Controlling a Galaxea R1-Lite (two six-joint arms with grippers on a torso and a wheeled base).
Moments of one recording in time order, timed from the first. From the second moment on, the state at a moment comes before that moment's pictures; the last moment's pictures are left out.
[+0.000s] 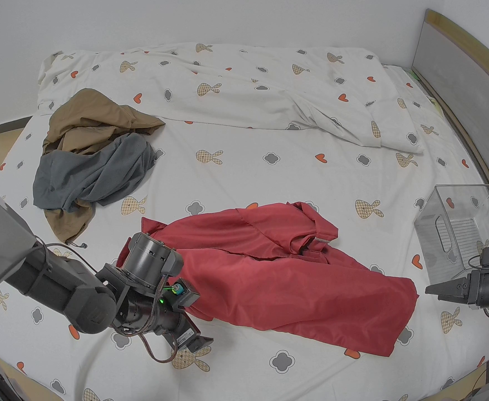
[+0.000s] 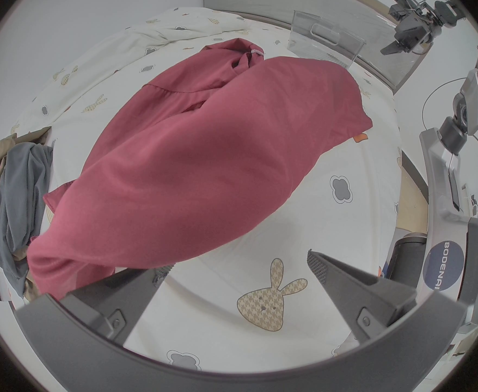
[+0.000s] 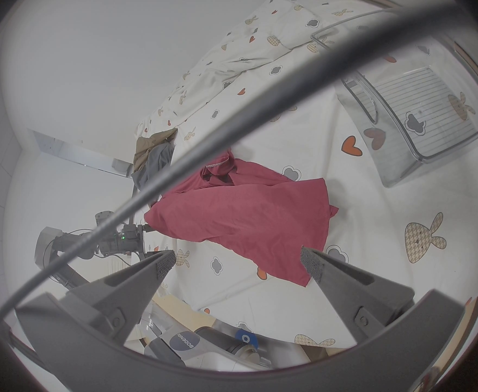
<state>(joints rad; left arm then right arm) -0.57 1.92 -0.76 -0.19 -0.03 0.37 -0.26 1.35 -0.46 0.04 0.78 0.11</state>
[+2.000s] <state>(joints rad) -0.49 1.99 -0.81 -0.22 -0.03 0.41 -0.26 1.35 -0.46 0.04 0.78 0.11</state>
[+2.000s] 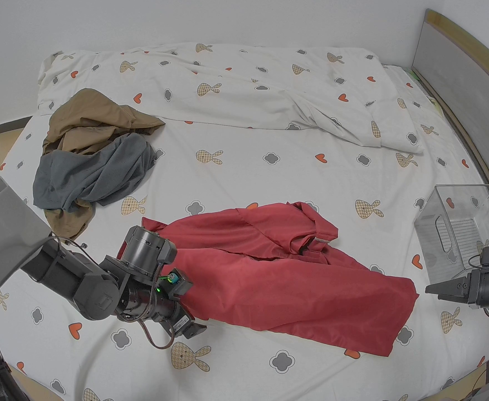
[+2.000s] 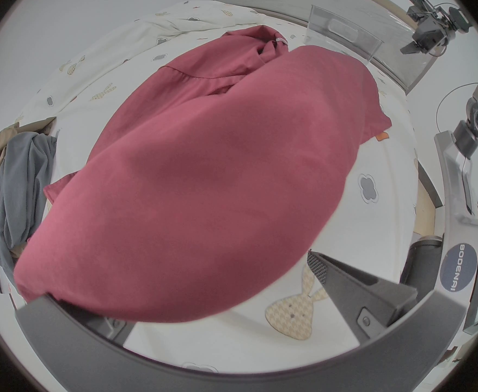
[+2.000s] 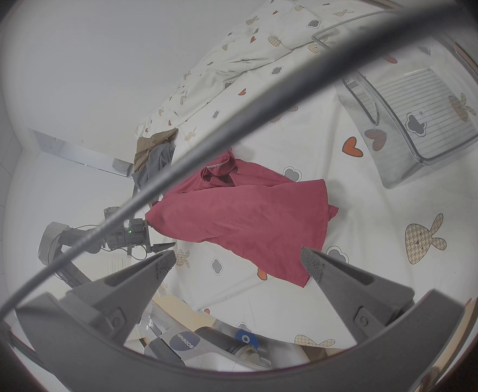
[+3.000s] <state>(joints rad) -0.46 2.03 -0.78 -0.25 -0.03 0.41 -0.26 1.35 -0.47 0.04 0.78 0.11</state>
